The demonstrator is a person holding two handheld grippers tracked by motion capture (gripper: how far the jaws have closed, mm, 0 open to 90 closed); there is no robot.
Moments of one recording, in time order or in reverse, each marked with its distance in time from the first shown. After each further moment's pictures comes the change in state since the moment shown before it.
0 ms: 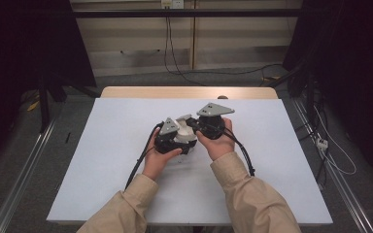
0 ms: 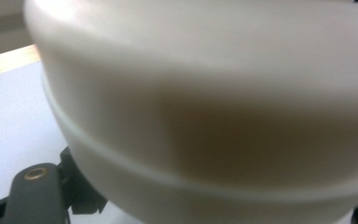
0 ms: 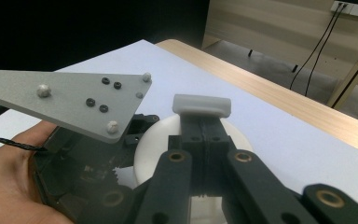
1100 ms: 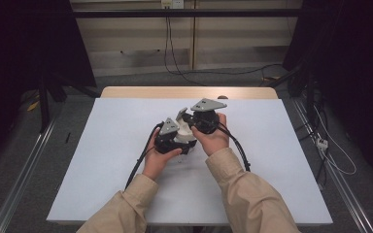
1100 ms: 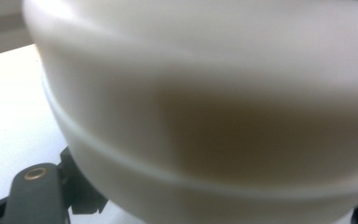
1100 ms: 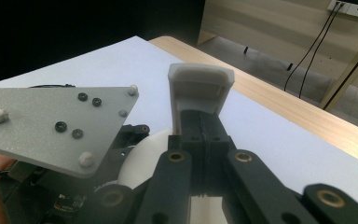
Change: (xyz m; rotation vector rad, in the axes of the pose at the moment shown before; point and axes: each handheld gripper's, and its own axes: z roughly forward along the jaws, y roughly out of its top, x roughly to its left) left arm 0.001 0.000 0.000 0.001 -0.001 0.002; right arm -0.002 0.009 0.019 0.025 -0.021 -0.021
